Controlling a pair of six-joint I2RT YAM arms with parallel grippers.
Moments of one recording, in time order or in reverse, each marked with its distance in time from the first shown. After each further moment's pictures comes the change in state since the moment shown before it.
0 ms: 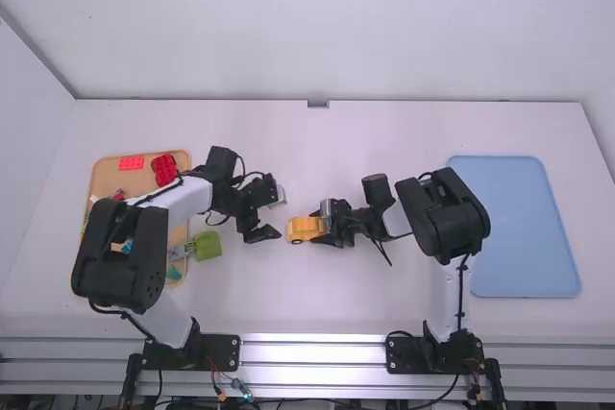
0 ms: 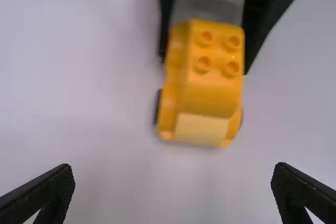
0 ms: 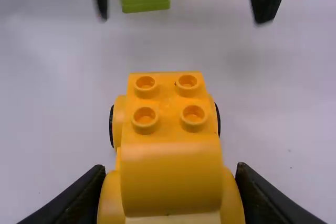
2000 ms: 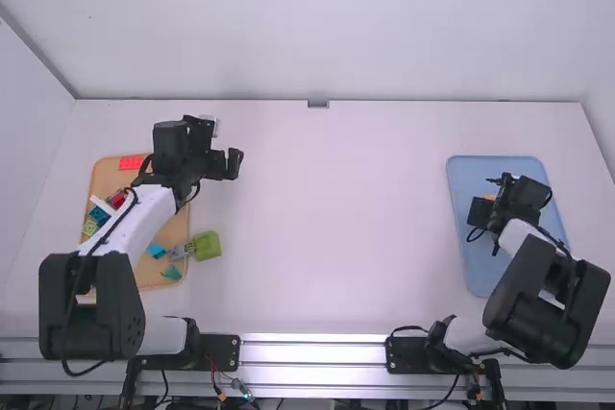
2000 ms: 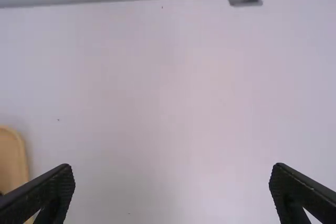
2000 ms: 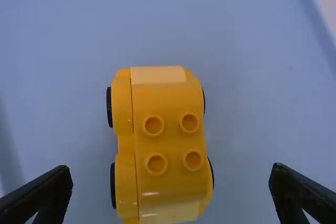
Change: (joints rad) left arm 0.141 -0.257 -0.007 0.362 -0.434 -1.008; right arm -0.825 -0.591 -0.068 -0.512 1.162 0.658
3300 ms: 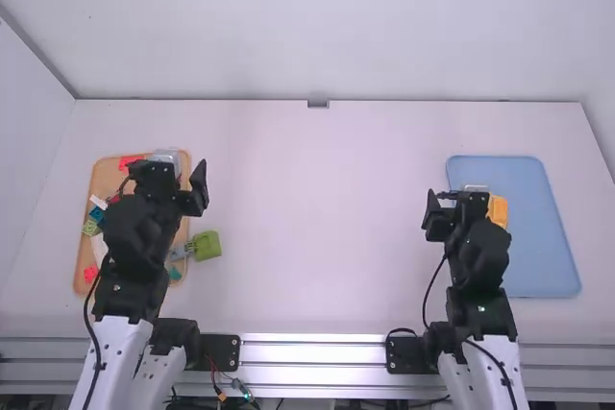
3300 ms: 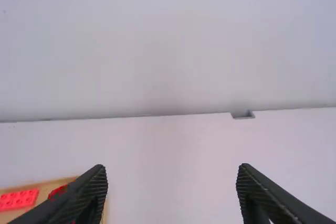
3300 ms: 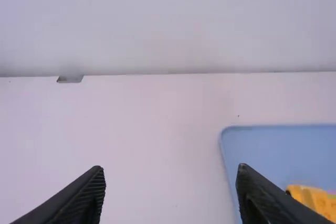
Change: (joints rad) left arm -0.064 -0.843 -0.335 0.018 -0.243 -0.069; right arm 0.484 -1.048 -0.339 -0.082 -0.072 0.236
